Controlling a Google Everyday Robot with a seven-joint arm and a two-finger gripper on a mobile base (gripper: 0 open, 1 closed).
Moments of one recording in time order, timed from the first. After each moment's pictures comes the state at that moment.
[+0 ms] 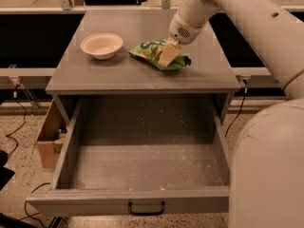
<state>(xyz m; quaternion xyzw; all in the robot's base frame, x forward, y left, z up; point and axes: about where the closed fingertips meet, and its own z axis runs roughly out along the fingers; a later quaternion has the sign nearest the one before) 0.706 -0.058 0.879 -0.57 0.79 0.07 0.22</state>
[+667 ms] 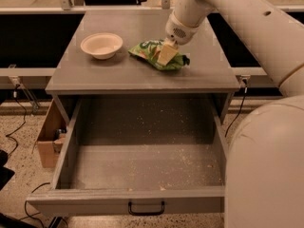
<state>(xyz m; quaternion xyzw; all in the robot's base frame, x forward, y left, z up) 0.705 -0.052 0.877 -0.58 0.78 0.06 0.21</state>
